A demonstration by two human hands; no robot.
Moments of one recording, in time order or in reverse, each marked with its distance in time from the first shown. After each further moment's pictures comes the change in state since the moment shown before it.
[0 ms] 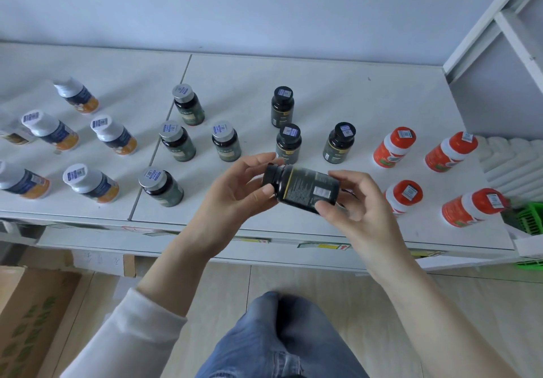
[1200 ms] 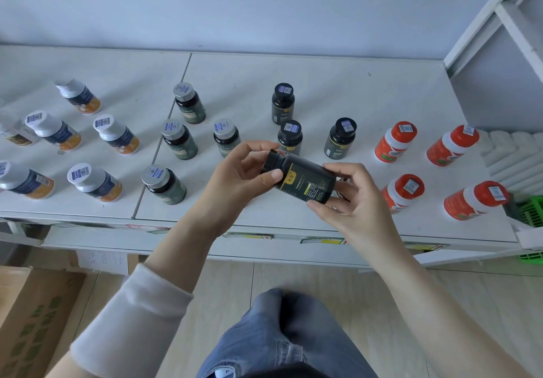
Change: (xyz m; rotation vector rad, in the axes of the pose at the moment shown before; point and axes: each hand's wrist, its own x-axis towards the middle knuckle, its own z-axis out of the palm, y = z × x) left_hand 0.015 0.009 -0.001 0.055 0.036 0.010; right_hand 0.005 0.001 0.003 -0.194 -0.020 -0.026
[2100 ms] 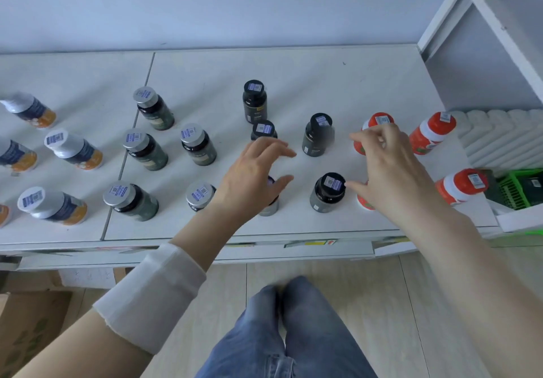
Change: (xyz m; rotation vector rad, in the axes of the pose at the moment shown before) left_hand 0.056 -0.033 0.025 1.141 -0.054 0.386; right_hand 0.038 -0.009 -0.067 -1.215 0.066 -0.049
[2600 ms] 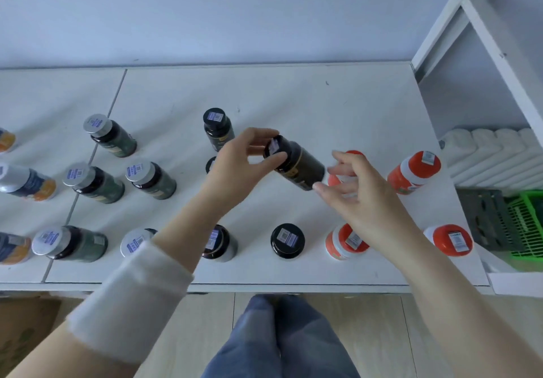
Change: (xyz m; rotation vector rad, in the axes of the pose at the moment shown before) left_hand 0.102 0.022 0.028 -0.462 0.044 -0.414; right_hand 0.046 0.057 0.002 0.759 -0.144 0.223
